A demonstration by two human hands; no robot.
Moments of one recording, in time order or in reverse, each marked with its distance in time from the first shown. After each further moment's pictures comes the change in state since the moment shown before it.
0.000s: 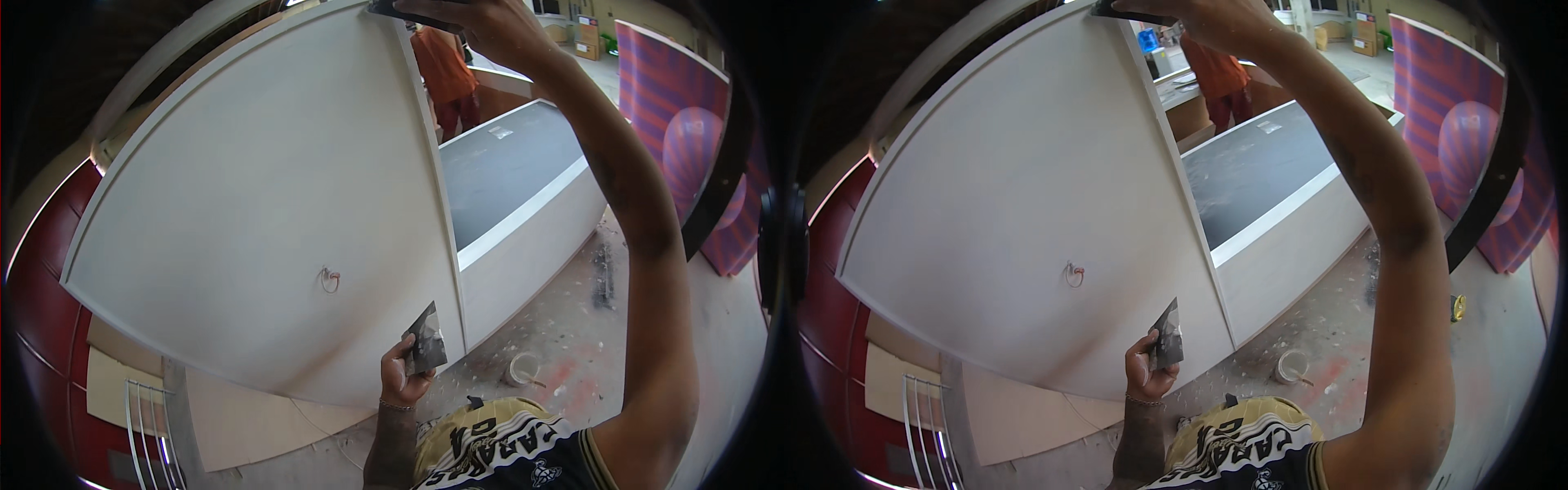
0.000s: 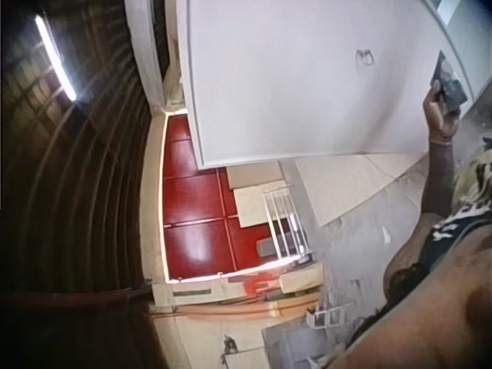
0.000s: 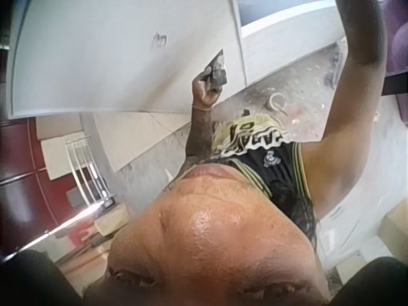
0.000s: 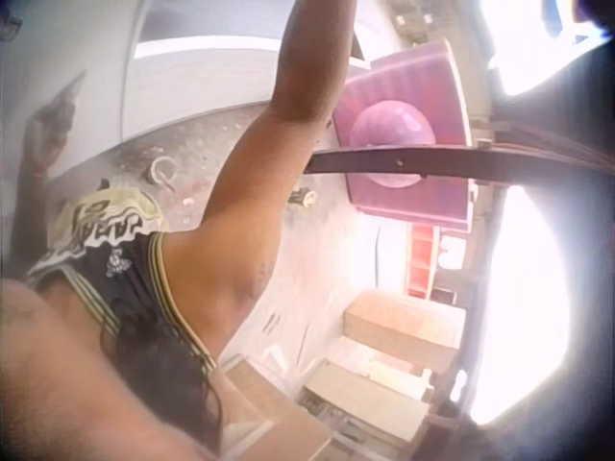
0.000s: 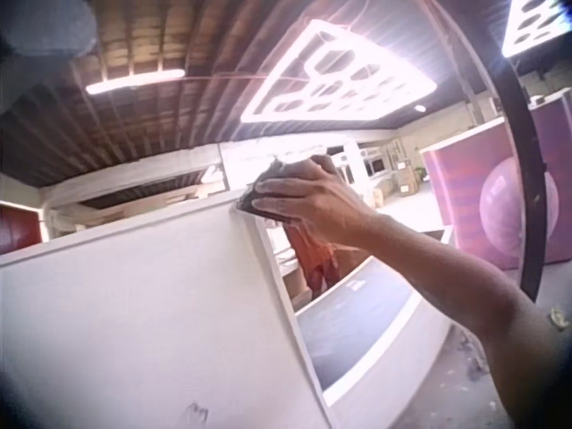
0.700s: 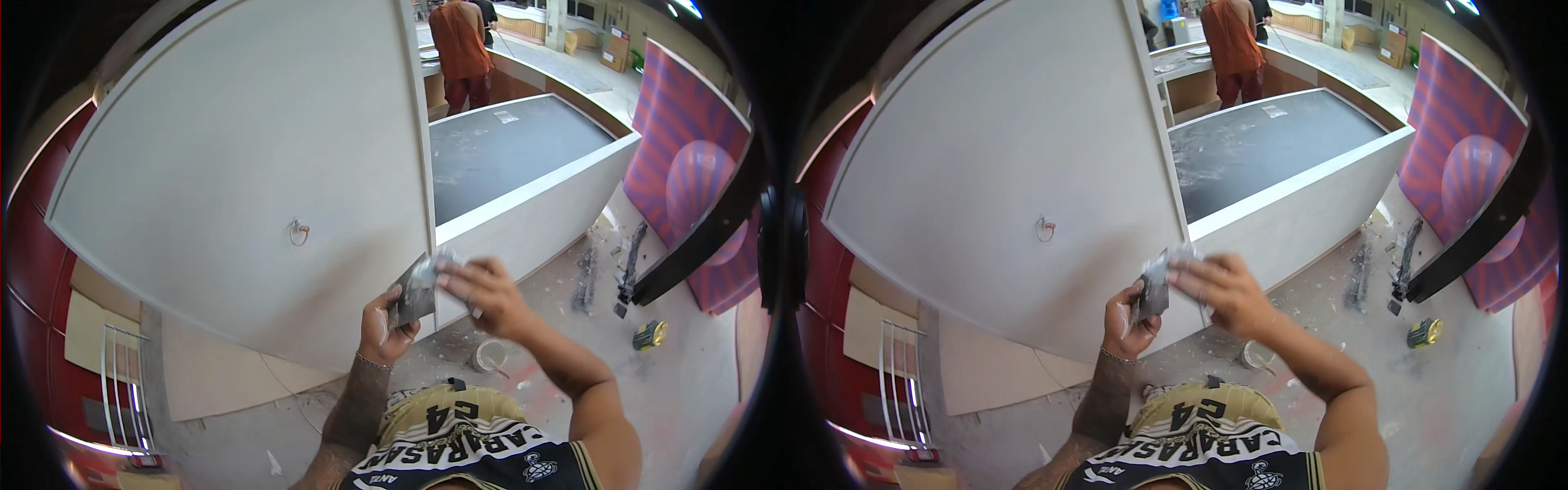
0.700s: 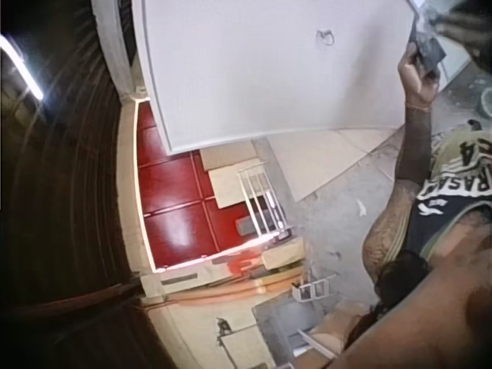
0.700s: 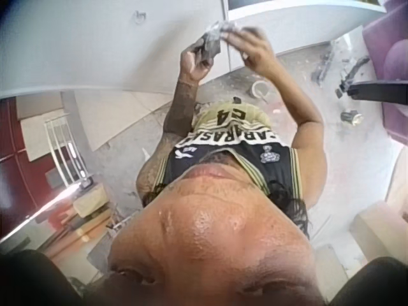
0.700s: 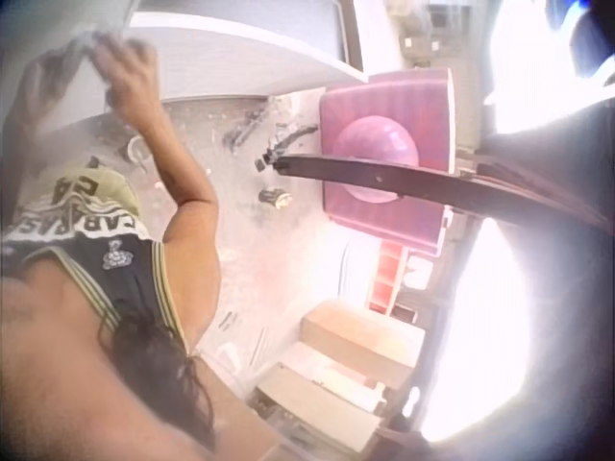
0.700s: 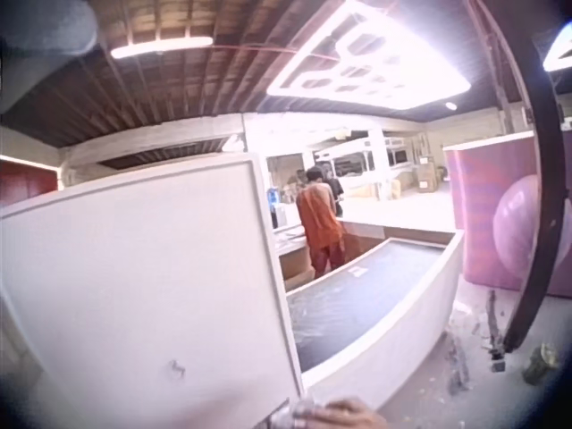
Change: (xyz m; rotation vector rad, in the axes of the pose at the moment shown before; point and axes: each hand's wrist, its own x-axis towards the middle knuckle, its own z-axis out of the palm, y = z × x) left_hand 0.019 -0.028 0.030 -0.030 -0.106 -0.005; right_hand -0.209 -0.237 -0.103 0.939 -0.450 0.485
